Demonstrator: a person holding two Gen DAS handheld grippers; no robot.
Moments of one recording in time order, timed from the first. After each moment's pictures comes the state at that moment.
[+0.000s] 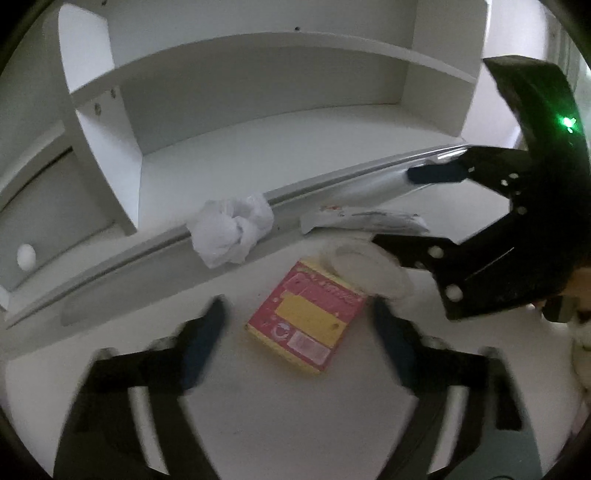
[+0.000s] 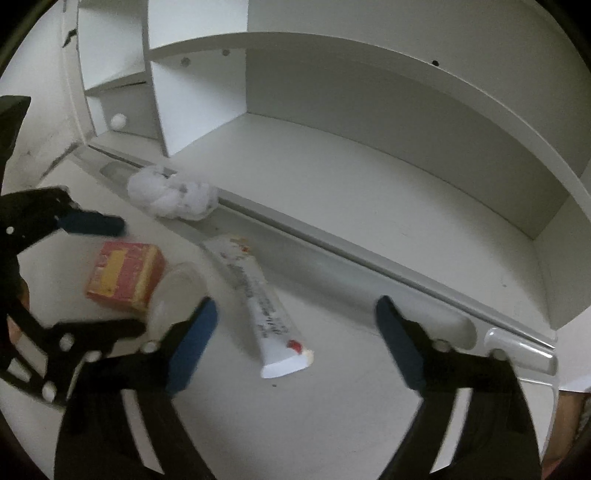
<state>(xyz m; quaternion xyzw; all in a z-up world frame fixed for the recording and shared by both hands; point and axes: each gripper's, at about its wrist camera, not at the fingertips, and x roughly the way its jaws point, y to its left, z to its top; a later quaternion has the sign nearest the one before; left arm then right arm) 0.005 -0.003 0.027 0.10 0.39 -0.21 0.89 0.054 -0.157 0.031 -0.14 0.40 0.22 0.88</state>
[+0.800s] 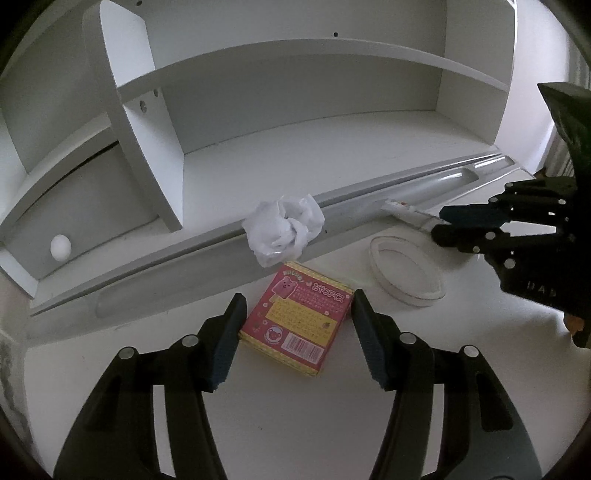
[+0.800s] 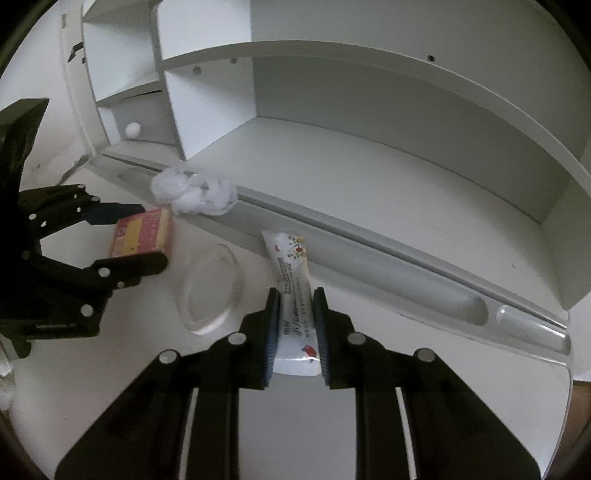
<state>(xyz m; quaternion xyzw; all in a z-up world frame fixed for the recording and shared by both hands) 0.007 0.003 0.026 0.10 0.38 -0.14 0.91 0.043 -0.158 0.027 -0.11 0.40 0.23 0.88</state>
